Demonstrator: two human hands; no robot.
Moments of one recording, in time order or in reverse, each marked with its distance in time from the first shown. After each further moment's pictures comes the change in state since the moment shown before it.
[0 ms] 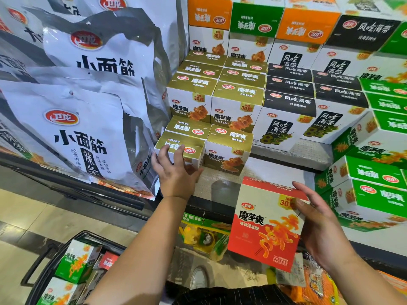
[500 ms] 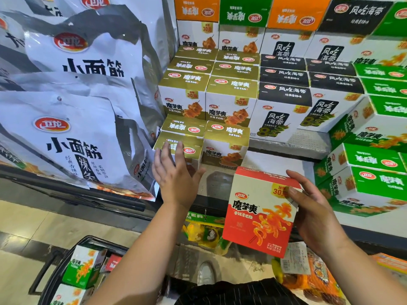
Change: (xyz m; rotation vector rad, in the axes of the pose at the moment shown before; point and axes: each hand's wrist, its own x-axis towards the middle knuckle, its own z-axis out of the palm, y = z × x) left_hand -0.008 0.014 -0.015 0.116 -0.058 0.019; right_hand 0.007 0.006 0.010 0.025 0.001 -0.012
